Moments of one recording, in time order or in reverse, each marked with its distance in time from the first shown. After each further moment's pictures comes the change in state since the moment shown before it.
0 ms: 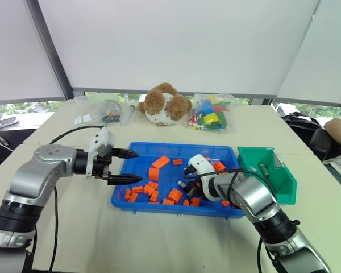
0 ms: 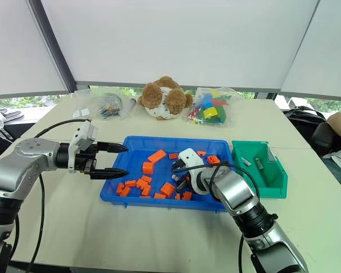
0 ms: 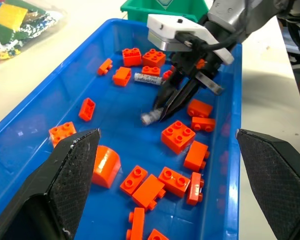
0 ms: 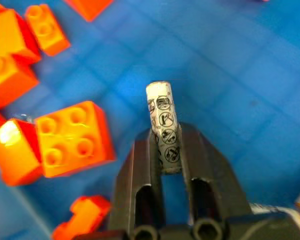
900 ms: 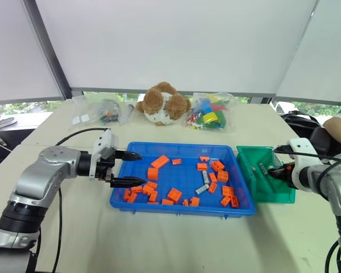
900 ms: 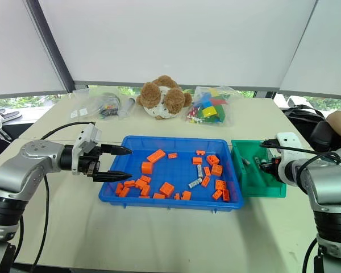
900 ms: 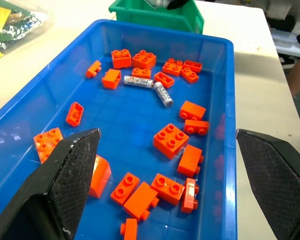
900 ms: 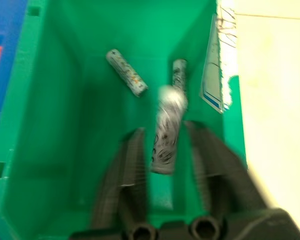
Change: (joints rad) left arm 0.003 -0.029 -0.014 0.004 0.009 -0.017 -0.021; right arm 0.171 -0.412 -0.572 0.011 0.045 0.087 -0.025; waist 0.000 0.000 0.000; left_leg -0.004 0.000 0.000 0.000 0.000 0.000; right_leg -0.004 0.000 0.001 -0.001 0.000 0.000
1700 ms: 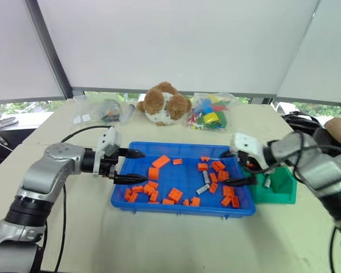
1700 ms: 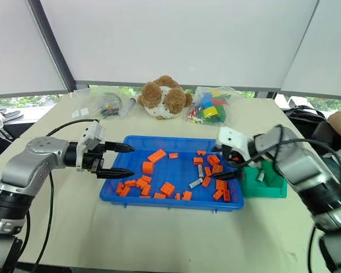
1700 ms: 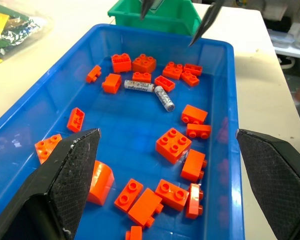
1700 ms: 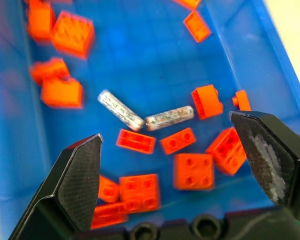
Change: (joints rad) left arm -0.059 -0.030 -0.029 0.063 0.028 -0.021 -0.029; right arm -0.338 -0.088 0.614 0.314 -0.166 -1.037 0.805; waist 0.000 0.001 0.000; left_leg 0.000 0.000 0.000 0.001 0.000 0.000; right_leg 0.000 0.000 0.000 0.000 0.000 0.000
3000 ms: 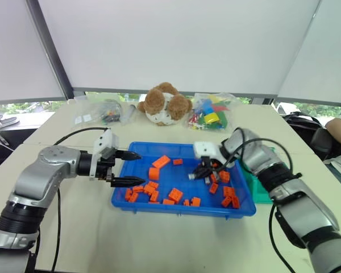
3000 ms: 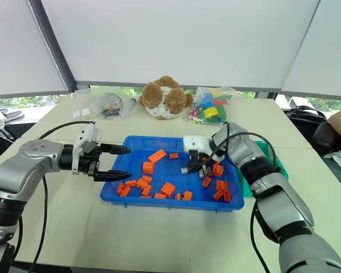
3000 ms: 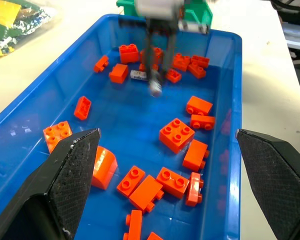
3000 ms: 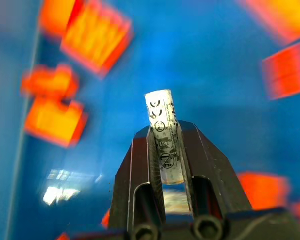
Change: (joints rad) left arm 0.061 0.034 0.032 -0.088 -0.013 0.041 0.055; right arm -0.230 0.303 -0.040 0.350 -0.230 -0.137 0.116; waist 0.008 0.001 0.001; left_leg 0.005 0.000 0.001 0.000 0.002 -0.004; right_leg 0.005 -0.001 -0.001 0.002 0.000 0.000
